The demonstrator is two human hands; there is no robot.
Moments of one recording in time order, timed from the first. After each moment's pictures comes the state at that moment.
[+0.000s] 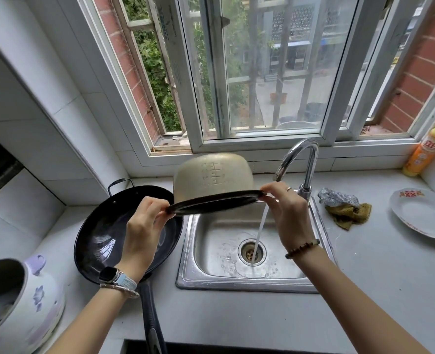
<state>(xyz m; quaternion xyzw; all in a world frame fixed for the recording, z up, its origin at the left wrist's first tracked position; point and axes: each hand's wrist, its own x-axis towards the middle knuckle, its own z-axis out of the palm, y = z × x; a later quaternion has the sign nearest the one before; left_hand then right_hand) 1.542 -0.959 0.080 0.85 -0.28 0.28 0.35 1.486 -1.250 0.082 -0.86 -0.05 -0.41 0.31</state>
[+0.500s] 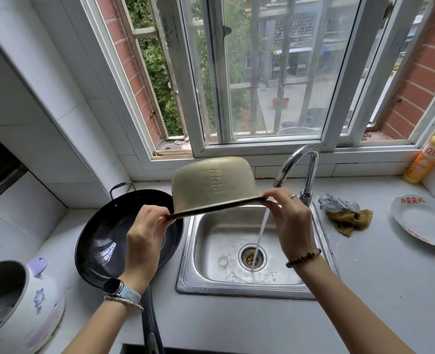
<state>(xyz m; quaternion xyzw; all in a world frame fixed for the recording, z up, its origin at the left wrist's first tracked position) 1.527 -0.966 0.081 0.85 -0.25 0.31 0.35 1.480 -1.250 0.084 -0.85 -0.05 -0.42 0.32</state>
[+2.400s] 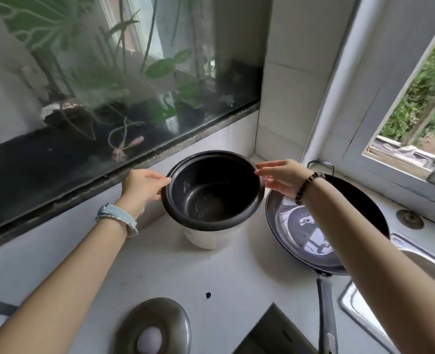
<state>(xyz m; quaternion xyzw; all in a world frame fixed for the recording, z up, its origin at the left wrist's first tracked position) 1.438 -0.521 0.113 0.71 0.41 0.19 0.54 1.607 -0.774 0.135 -0.69 -0.07 0.34 0.63</state>
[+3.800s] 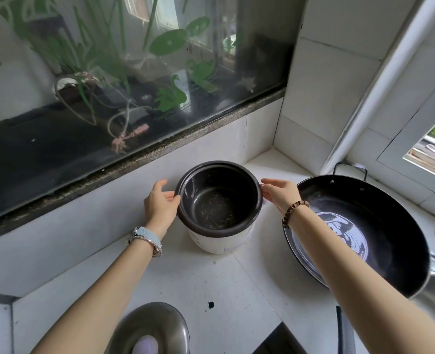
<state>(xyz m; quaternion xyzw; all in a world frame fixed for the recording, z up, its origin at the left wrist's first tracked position) 1.465 -0.520 0.025 0.76 0.46 0.21 0.42 1.649 -0.712 0.018 -0.75 0.01 0.25 0.61</state>
